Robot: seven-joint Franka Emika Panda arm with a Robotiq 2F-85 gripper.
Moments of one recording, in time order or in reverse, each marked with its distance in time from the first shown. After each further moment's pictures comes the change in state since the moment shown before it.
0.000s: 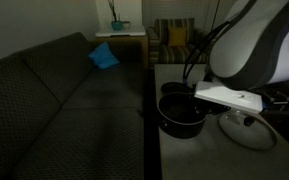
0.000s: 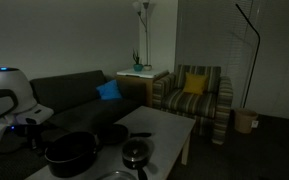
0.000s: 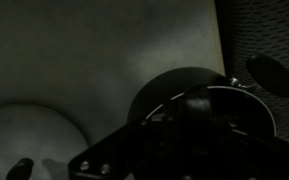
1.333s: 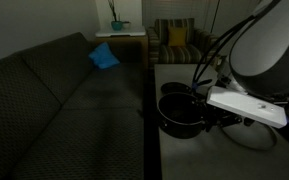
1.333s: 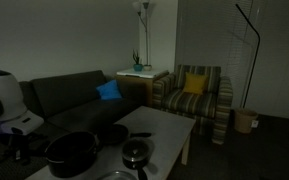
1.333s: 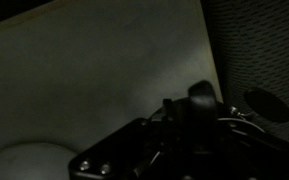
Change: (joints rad) arm -0.168 -0.048 0.183 -0.143 0.002 0.090 -0.052
